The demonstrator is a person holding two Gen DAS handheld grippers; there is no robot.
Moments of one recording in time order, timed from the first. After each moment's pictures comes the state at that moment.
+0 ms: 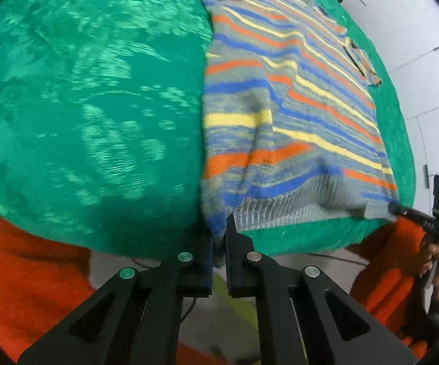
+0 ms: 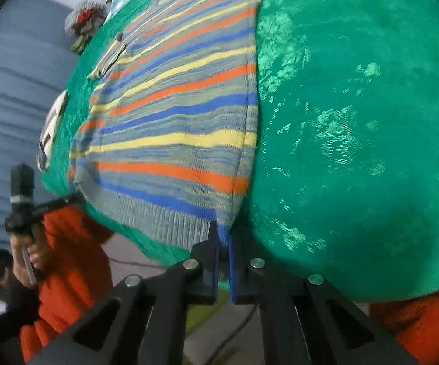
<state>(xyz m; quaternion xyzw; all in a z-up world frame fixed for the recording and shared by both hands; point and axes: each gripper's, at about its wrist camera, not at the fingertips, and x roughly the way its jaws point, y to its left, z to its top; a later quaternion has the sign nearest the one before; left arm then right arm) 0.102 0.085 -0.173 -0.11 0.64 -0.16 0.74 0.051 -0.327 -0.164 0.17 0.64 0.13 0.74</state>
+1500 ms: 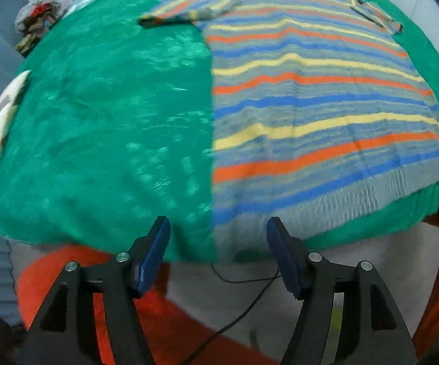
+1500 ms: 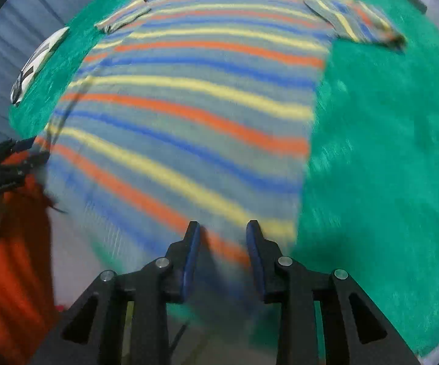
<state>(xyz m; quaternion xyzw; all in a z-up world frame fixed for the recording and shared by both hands) 0.093 0.014 -0.158 0.12 0.58 -0.05 0.81 0.104 -0.308 -0.148 0.00 0.64 0.16 0.75</state>
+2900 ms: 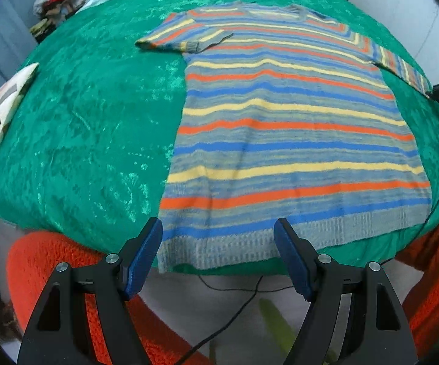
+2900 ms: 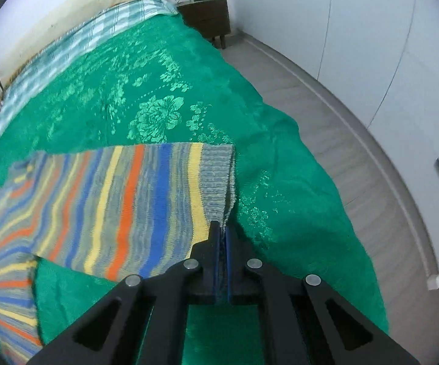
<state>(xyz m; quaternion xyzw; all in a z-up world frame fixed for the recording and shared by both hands) 0.080 -0.014 -0.133 0.05 0.57 -0.04 0.82 0.244 -0.576 -0.163 0.14 0.50 -0.20 0.83</state>
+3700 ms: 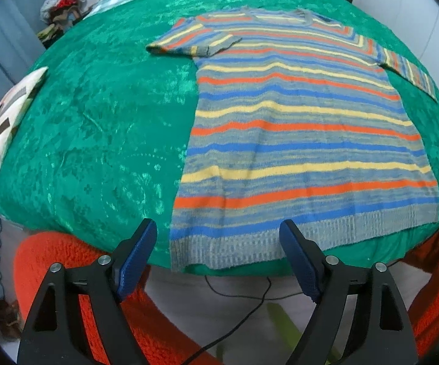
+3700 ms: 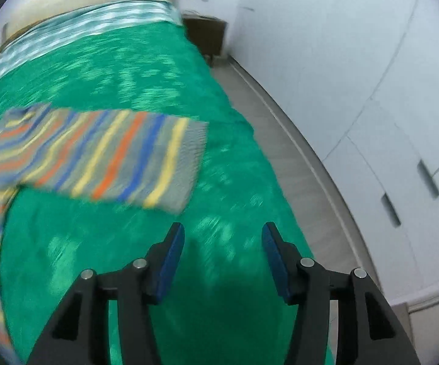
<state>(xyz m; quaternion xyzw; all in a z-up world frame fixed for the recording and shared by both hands) 0.075 -0.012 -0.130 0.07 0.54 -0.02 0.84 0.149 -0.503 -0.118 -0.01 0.48 -0.24 0.85</state>
